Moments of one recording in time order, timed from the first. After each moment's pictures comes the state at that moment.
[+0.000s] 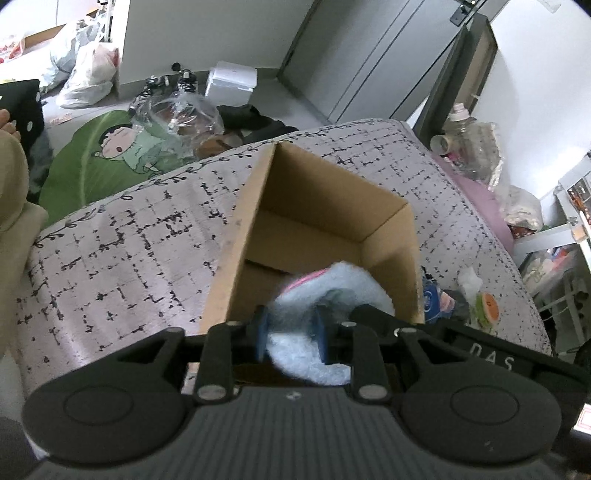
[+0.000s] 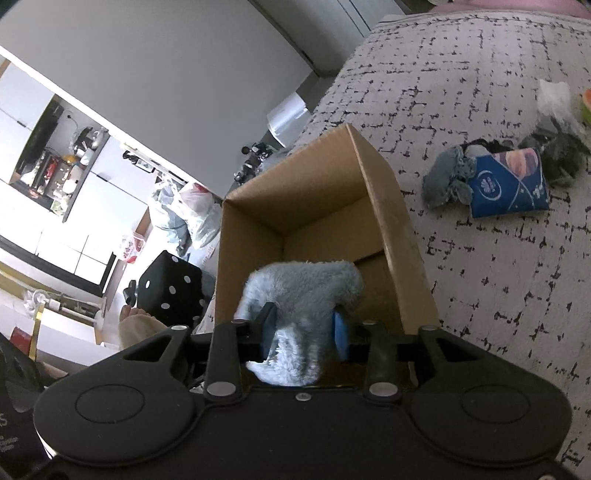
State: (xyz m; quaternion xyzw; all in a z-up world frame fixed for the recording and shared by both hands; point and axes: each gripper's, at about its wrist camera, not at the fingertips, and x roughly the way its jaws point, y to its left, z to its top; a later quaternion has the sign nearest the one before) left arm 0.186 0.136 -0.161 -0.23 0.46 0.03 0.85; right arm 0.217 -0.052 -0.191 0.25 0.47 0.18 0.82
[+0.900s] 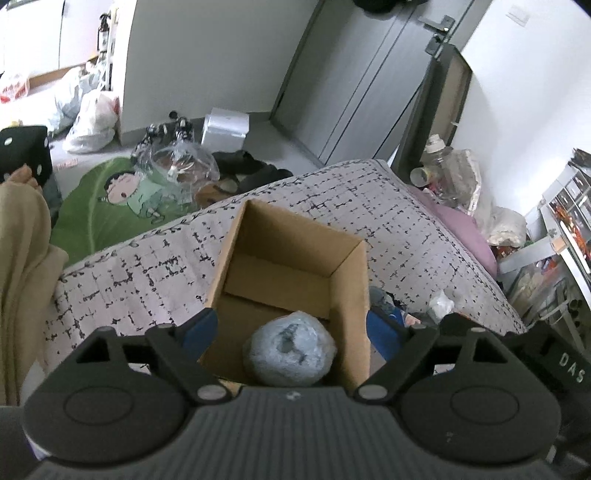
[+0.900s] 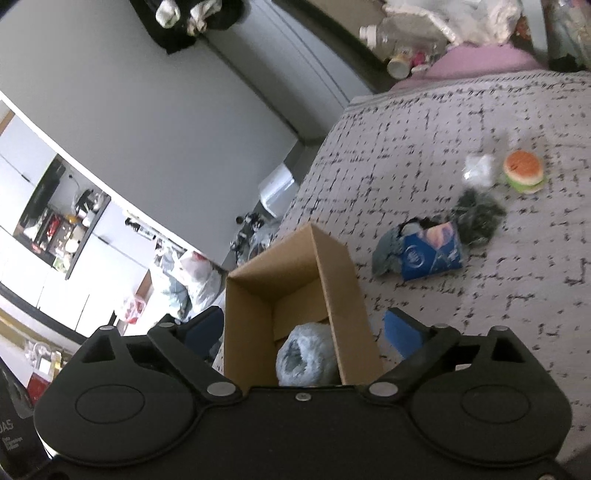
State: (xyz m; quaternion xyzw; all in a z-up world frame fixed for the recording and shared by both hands) left arm 0.157 0.106 -0.097 -0.20 0.40 0.03 0.89; right arm 0.179 -0.126 -0.135 0.29 0.38 0.14 0.87
